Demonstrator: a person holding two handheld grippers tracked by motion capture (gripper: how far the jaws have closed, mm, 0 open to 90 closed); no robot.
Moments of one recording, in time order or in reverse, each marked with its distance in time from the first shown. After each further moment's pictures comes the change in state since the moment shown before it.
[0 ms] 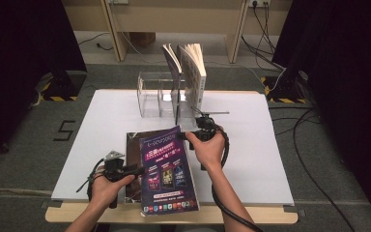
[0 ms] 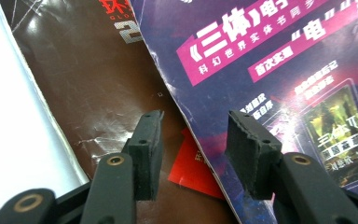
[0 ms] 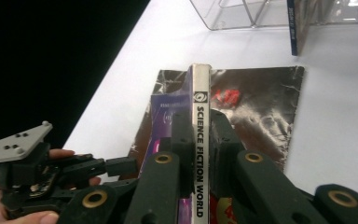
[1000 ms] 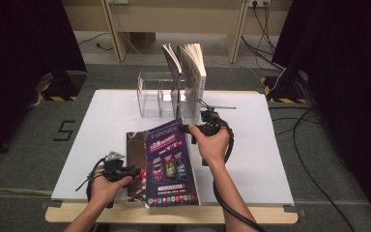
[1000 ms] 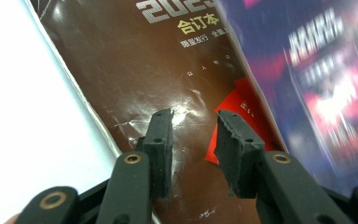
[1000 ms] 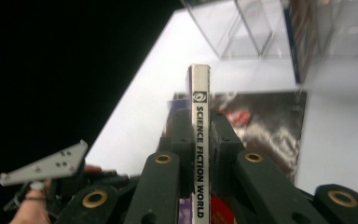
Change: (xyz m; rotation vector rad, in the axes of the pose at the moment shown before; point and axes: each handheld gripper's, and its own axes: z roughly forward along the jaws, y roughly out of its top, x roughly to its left) left arm 0.009 -0.003 0.003 0.055 0.069 0.058; right arm 0.010 0.013 -0.022 -0.084 0.035 0.006
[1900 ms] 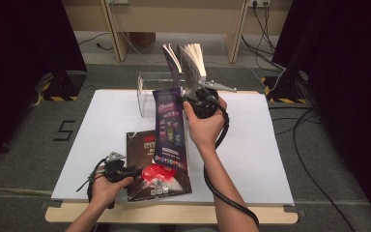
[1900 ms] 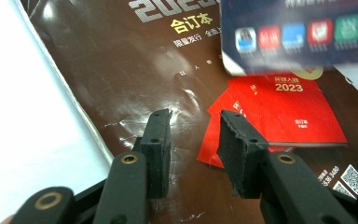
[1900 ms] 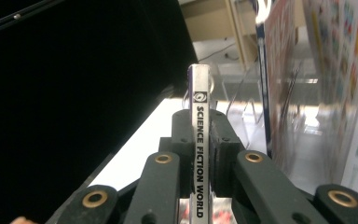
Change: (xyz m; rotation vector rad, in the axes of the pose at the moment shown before) left arm -0.003 -0.001 0.001 -0.009 -0.013 -0.004; right arm 0.049 0.045 -0.015 -0.309 -0.121 -0.209
